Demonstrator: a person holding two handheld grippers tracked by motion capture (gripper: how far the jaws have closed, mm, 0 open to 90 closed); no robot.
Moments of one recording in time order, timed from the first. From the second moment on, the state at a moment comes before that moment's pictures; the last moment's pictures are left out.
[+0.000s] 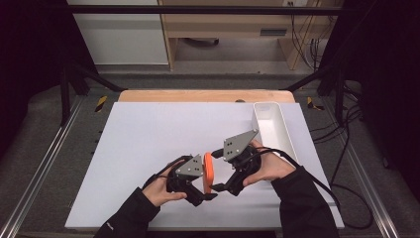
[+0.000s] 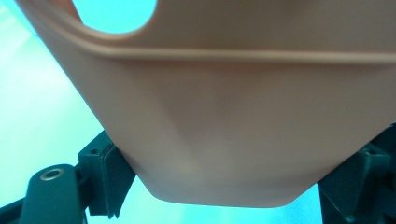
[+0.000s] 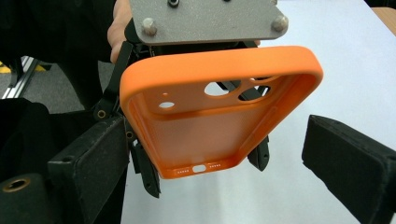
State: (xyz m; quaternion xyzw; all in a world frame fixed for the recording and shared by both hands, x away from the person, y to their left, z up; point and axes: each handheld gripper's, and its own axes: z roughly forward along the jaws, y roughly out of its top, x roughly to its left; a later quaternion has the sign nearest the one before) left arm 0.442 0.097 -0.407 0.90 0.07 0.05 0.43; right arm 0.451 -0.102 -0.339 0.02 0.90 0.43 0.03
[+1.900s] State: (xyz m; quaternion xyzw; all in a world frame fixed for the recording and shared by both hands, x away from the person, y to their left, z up) left arm 0.439 0.094 -0.411 0.90 0.05 0.04 0.43; right arm 0.451 -0.096 -0.346 -0.01 0.89 0.45 0.01
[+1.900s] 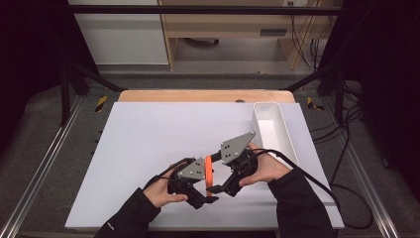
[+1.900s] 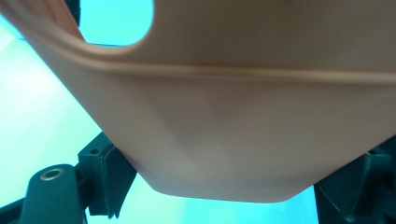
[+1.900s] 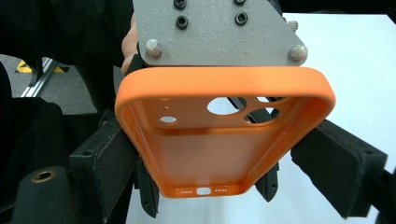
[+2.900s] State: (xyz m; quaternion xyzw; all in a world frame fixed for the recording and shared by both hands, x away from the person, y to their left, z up) left arm 0.440 0.097 -0.411 0.89 0.07 0.05 0.45; right arm 0.454 -0.099 -0.342 0.00 0.89 0.45 0.01
